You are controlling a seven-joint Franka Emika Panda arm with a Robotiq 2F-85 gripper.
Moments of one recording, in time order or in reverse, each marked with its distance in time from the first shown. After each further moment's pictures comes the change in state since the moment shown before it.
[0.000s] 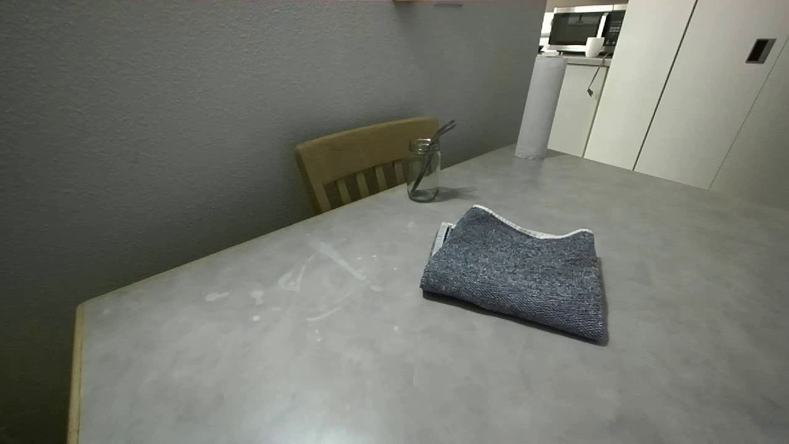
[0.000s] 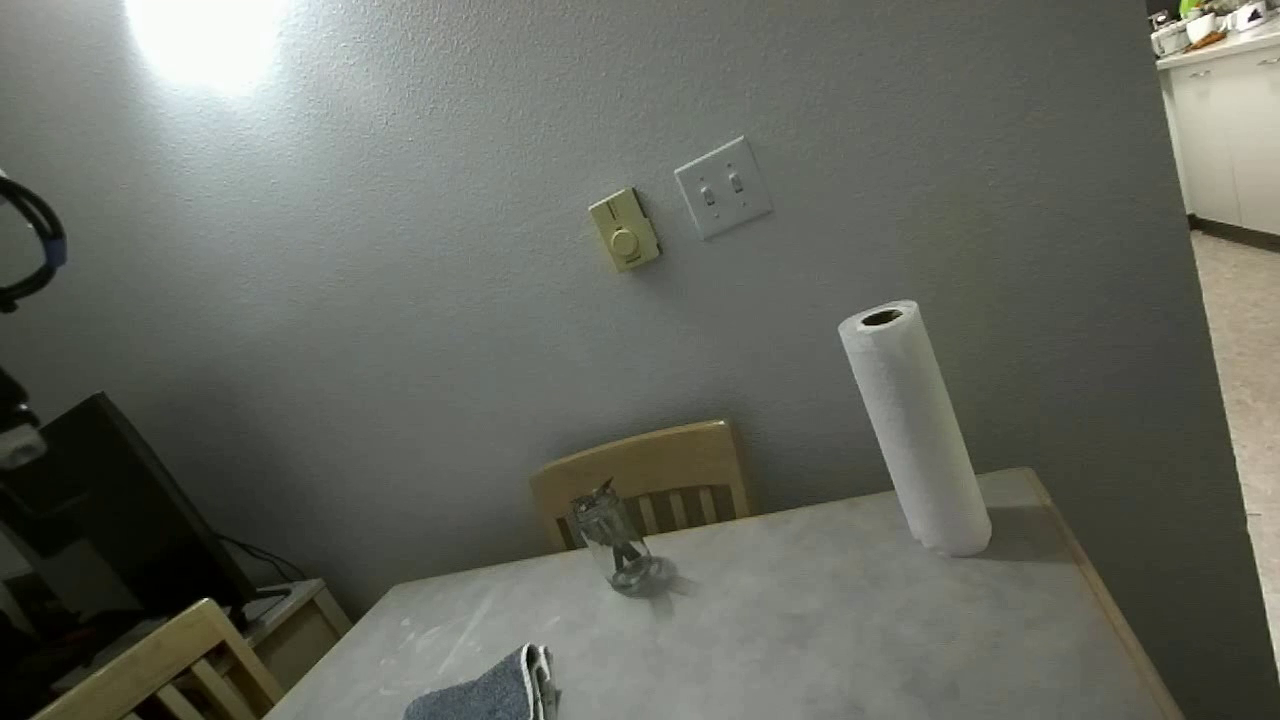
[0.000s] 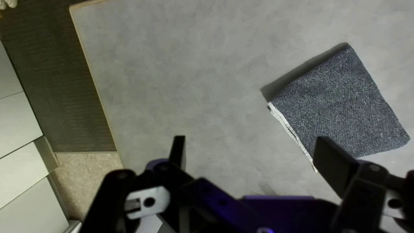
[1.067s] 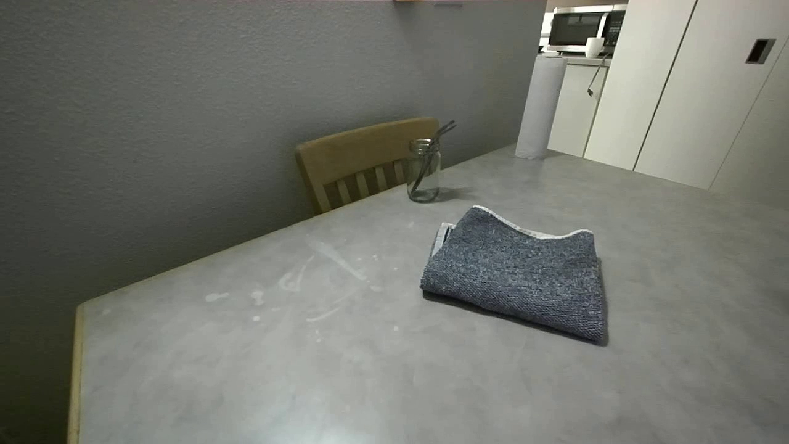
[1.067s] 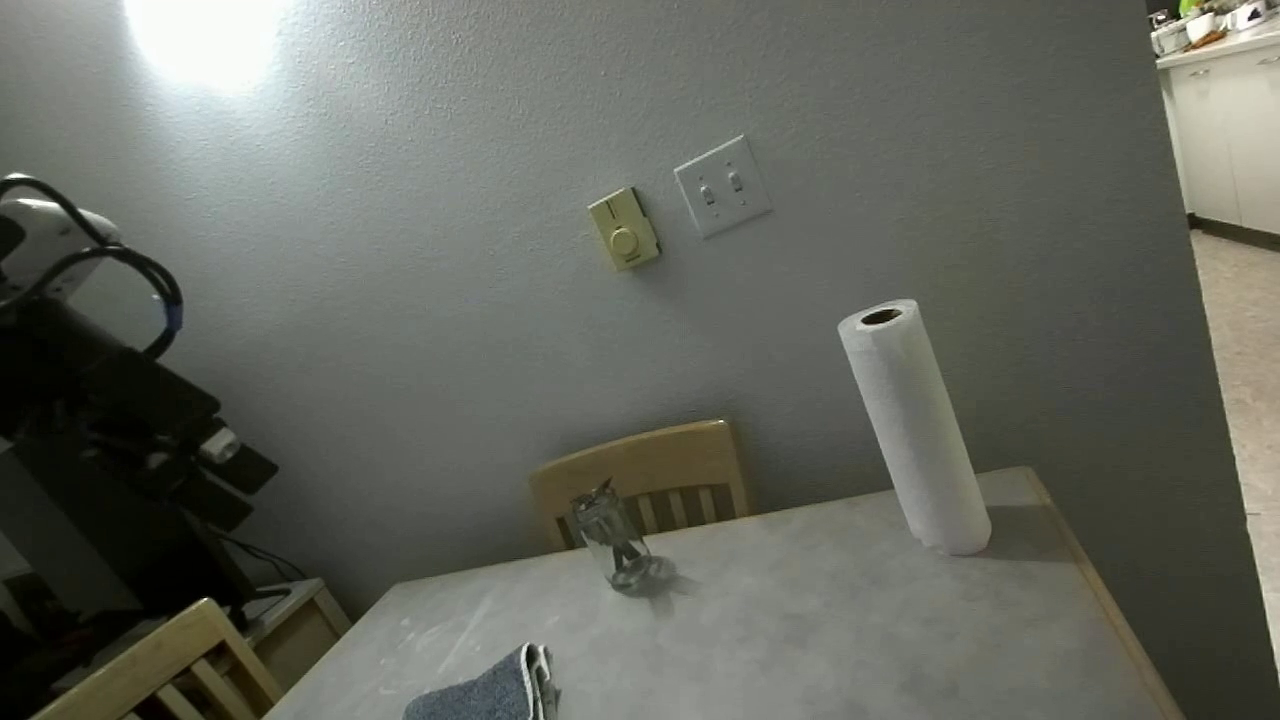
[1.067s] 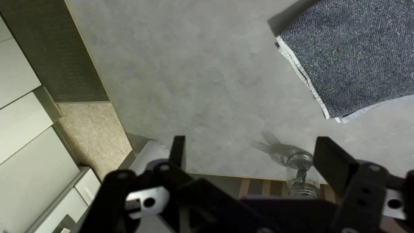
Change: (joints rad) arm 0.005 0.086 -0.006 -0.095 -0.104 0.372 0.100
